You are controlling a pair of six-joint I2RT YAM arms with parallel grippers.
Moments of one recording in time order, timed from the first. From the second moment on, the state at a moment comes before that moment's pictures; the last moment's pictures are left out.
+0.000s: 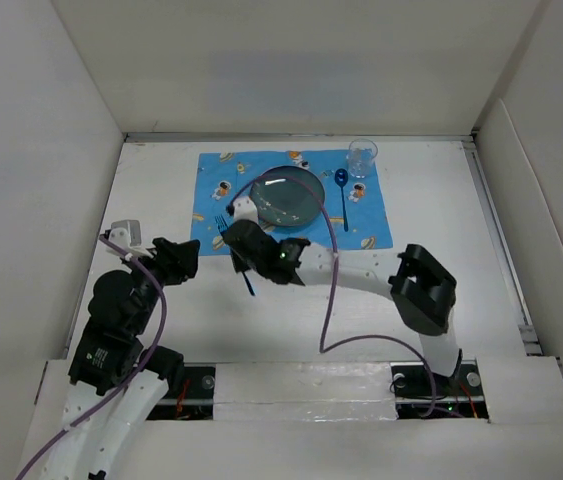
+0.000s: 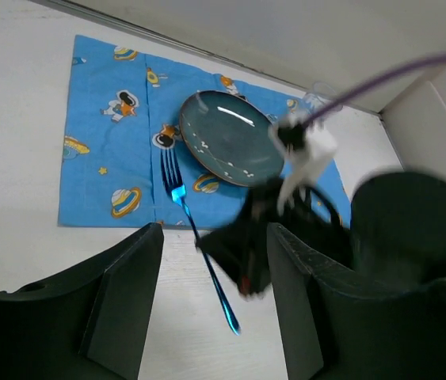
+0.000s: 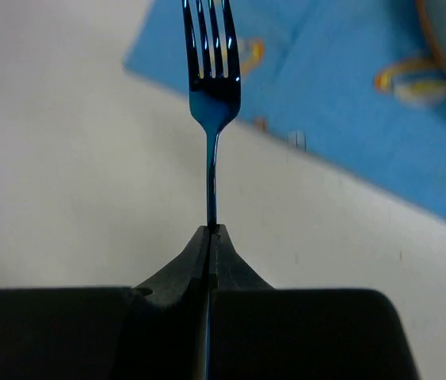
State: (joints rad) left arm -0.35 0.34 0.71 -0.49 -0.12 -0.49; right arm 1.14 1.91 1.42 -0.23 0.41 0.52
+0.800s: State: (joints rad) left arm -0.37 0.30 0.71 -0.50 -0.17 -0.53; right arm 0.85 2.64 2.44 -0.46 0.35 0.74
